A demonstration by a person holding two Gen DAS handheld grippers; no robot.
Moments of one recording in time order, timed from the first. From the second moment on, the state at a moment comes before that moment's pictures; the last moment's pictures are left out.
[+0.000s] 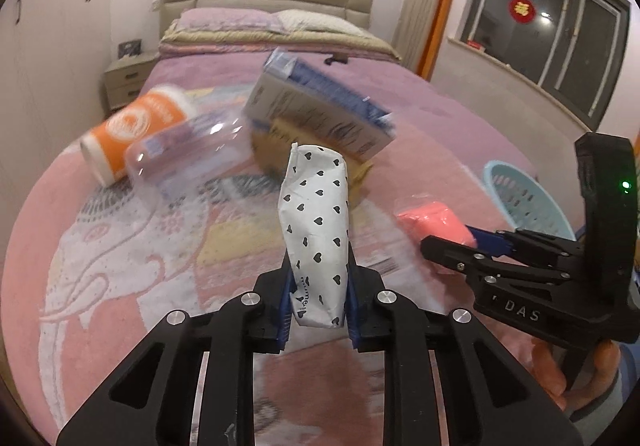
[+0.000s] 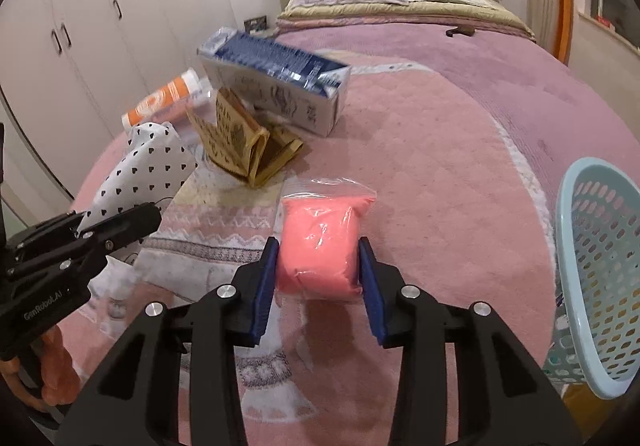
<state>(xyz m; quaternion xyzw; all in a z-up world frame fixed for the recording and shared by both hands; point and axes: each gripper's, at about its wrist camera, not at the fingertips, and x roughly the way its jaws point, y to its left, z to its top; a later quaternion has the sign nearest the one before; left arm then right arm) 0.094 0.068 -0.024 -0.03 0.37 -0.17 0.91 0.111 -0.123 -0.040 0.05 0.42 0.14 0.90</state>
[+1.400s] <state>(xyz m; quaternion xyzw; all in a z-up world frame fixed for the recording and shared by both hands) 0.144 -0.232 -0.029 0.05 0.38 -0.41 0.83 0.053 -0.406 -0.015 0.22 0.34 -0.13 0.91</state>
